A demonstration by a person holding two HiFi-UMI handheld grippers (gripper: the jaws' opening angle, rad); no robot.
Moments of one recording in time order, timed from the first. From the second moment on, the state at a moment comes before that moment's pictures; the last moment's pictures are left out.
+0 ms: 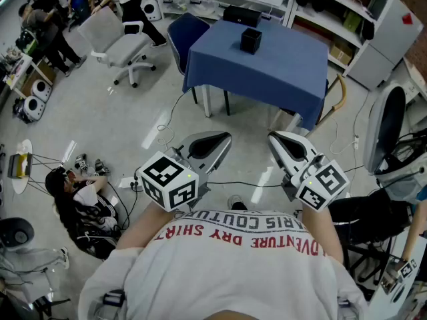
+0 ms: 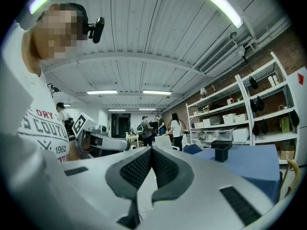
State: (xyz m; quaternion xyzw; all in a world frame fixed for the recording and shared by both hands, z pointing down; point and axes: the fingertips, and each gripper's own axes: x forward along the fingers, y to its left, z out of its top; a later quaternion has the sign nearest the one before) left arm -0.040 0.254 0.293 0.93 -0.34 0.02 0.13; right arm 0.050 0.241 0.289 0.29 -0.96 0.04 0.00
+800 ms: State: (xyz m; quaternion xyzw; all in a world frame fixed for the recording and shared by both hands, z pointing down) left arm -0.068 0.263 0.290 0.93 -0.35 0.01 0.13; right arm 0.045 0.245 0.287 0.33 -0.94 0.04 -0.01
